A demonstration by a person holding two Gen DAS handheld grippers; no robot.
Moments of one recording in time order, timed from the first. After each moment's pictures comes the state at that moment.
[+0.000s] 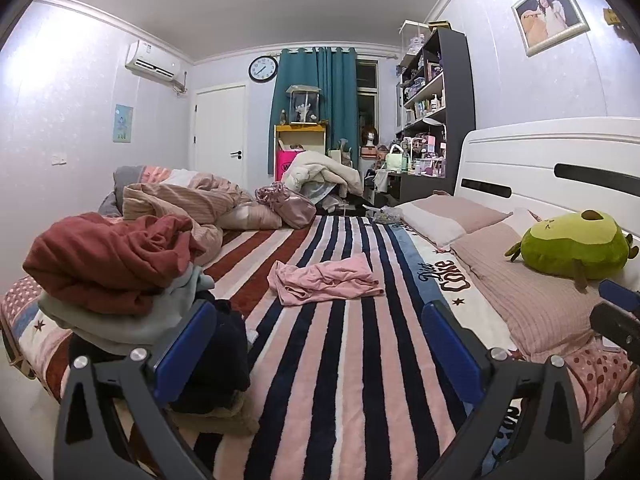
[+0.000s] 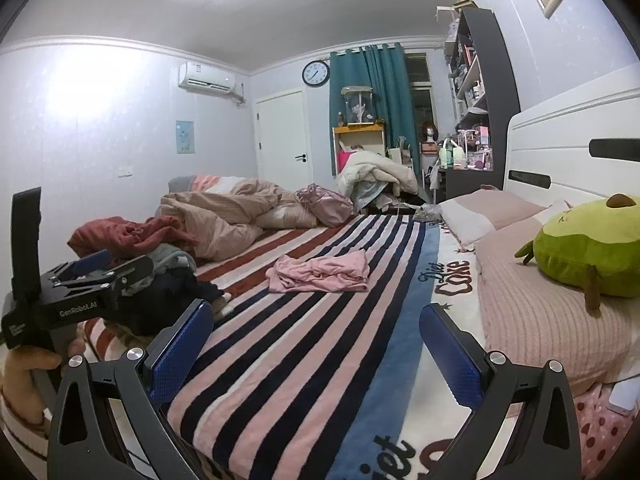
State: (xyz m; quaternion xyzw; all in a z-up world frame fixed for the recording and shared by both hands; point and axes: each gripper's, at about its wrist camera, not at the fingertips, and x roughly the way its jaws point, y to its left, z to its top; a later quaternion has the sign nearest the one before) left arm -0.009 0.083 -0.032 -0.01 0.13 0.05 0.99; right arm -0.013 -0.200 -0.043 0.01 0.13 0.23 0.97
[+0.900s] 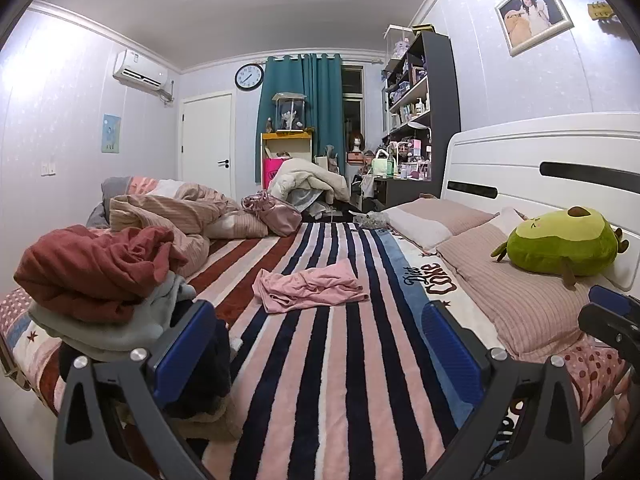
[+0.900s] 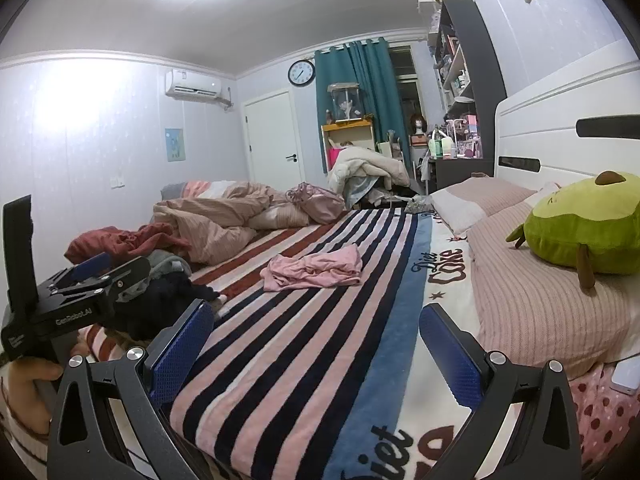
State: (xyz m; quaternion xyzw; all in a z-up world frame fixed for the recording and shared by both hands) left arm -0.013 0.067 -0.030 0.00 0.11 0.03 0.99; right arm -0.015 -0.215 -0.047 0.03 0.14 0.22 0.97
